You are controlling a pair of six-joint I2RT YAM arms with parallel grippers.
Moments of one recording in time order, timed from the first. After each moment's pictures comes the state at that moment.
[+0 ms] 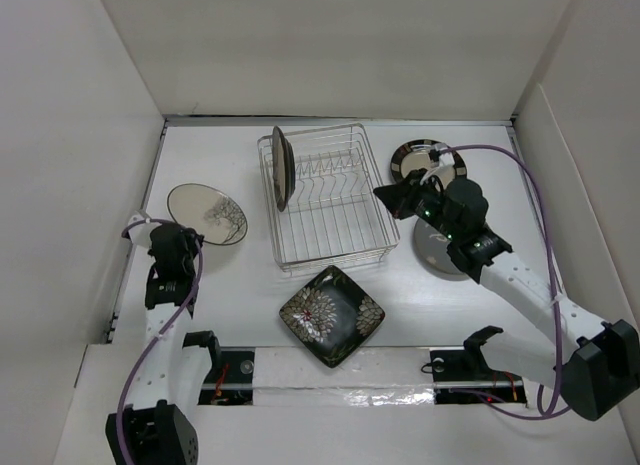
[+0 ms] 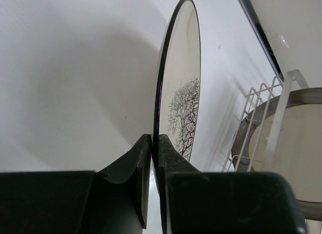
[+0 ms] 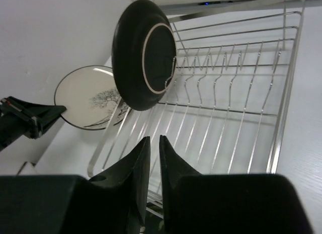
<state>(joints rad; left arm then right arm) 0.13 0.73 0.40 -0.11 -0.26 -0.84 0.49 1.07 0.77 0.22 -0.20 0.49</state>
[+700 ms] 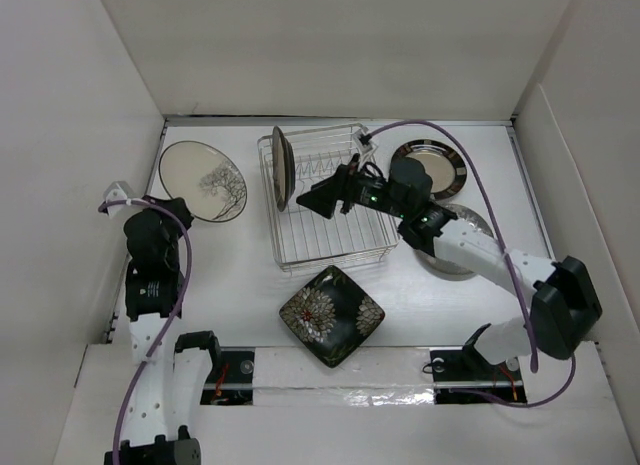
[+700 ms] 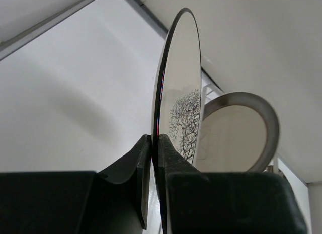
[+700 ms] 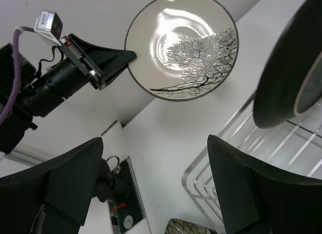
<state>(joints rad) 0.13 0.63 0.67 -0.25 -0.16 -0.70 0.71 1.38 1.04 0.39 -0.45 0.63</state>
